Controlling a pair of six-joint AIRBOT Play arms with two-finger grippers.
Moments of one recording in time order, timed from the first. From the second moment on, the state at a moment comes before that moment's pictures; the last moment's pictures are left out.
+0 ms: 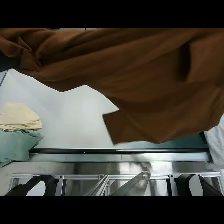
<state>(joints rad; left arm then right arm) 0.21 -1.09 1.62 -2.53 1.70 1.84 -0.71 -0.70 1.32 -0.19 1.16 0.82</state>
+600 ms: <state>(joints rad) 0.17 -1.76 1.32 -2.53 1.50 1.86 -0.24 -1.38 1.00 -0.39 0.98 0.84</state>
